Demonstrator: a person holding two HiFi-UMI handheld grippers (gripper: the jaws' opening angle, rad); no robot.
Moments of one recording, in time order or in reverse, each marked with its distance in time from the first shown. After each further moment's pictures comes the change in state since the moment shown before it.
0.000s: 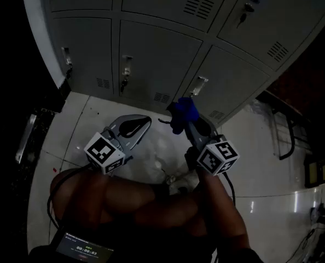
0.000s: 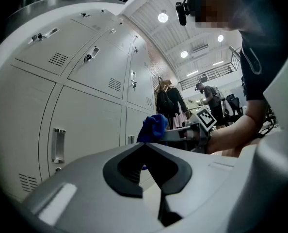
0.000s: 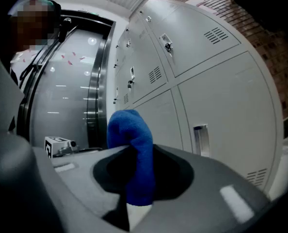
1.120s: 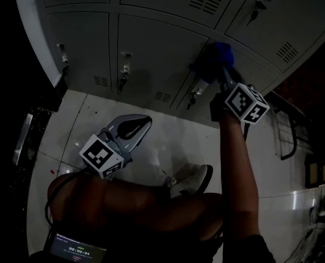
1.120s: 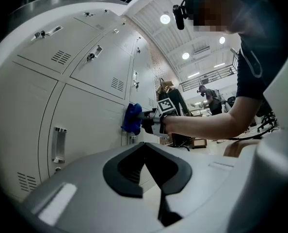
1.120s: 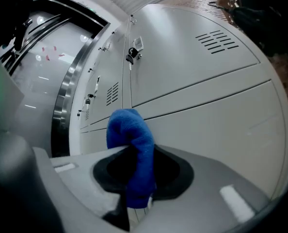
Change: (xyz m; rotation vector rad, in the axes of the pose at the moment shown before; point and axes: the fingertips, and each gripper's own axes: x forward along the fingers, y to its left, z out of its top) left arm 0.003 0.012 0.000 -0.010 -0.007 0.010; right arm 0.070 -0.126 0.129 -0.038 -0.116 -0.238
